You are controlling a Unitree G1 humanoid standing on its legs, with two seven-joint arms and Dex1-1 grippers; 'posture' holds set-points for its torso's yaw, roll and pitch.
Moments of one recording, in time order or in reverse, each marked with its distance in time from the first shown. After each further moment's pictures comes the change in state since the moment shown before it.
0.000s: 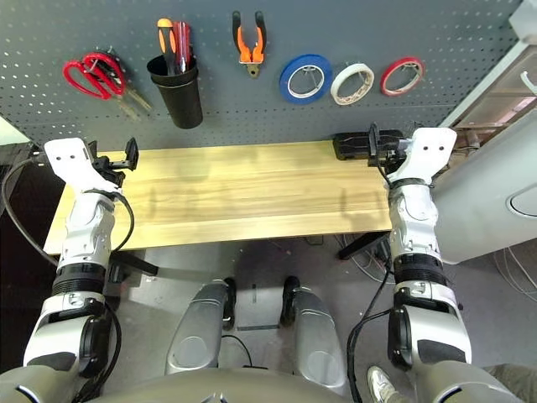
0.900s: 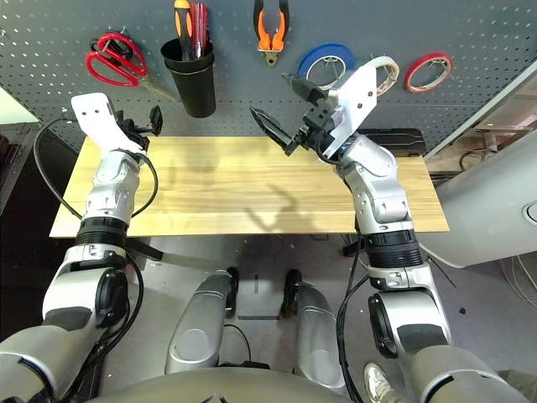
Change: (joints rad) left arm -0.188 -0.076 -0.076 0.083 -0.001 0.048 0.003; right arm -0.013 0.126 0.253 -0.607 0.132 0.416 0.426
